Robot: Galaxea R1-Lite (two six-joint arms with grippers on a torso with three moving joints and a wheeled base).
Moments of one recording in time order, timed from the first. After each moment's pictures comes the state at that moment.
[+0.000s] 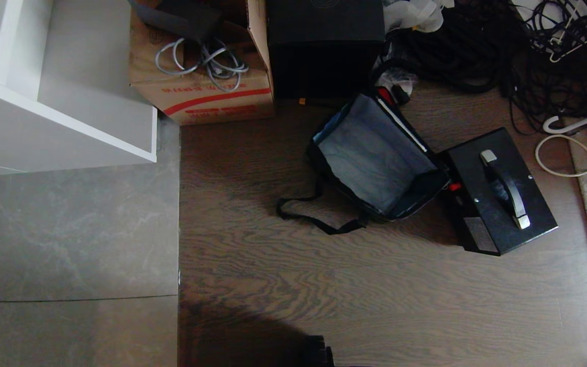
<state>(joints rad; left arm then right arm) 0.00 0.00 -0.01 0.00 0.01 -0.01 0.00 0.00 0.00 -0.01 0.01 0.04</state>
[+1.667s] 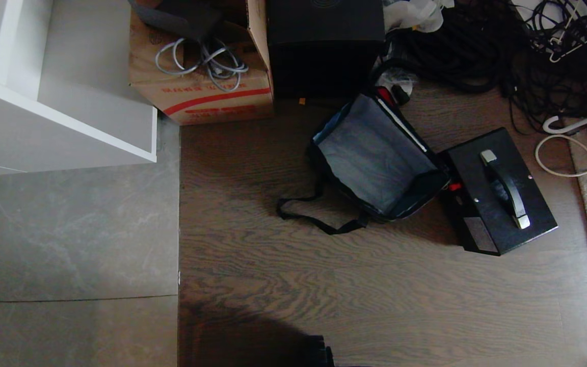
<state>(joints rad) 0.00 0.00 -0.01 0.00 0.01 -0.01 0.00 0.00 0.00 -0.01 0.01 0.04</state>
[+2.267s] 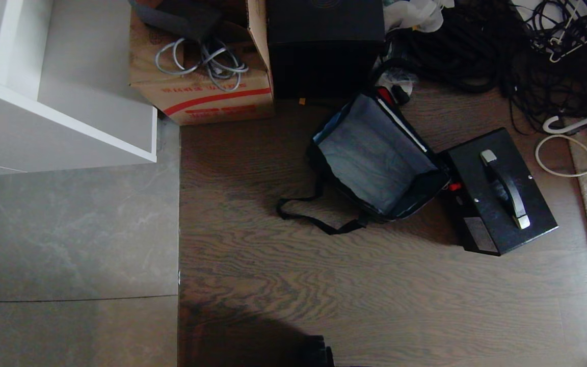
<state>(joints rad) 0.00 0.00 -0.01 0.00 0.01 -0.01 0.00 0.00 0.00 -0.01 0.01 0.04</state>
